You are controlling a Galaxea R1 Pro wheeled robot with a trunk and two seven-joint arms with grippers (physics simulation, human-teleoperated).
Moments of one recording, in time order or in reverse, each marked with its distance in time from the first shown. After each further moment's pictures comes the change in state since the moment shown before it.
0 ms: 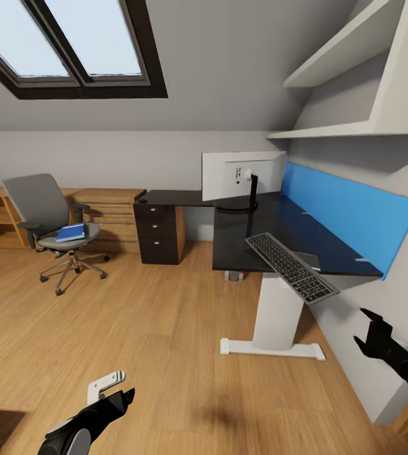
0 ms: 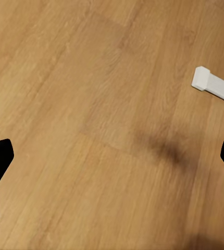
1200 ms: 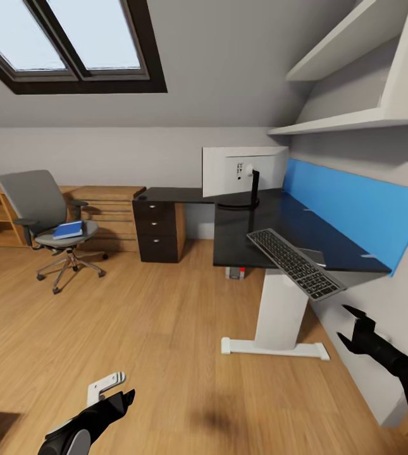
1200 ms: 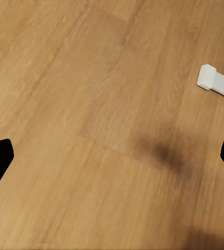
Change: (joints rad) left arm 0.000 0.002 0.000 0.010 0.003 -0.001 -0.008; right arm 0.000 0.008 0.063 -0.008 -0.017 0.142 0.010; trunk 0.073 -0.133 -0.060
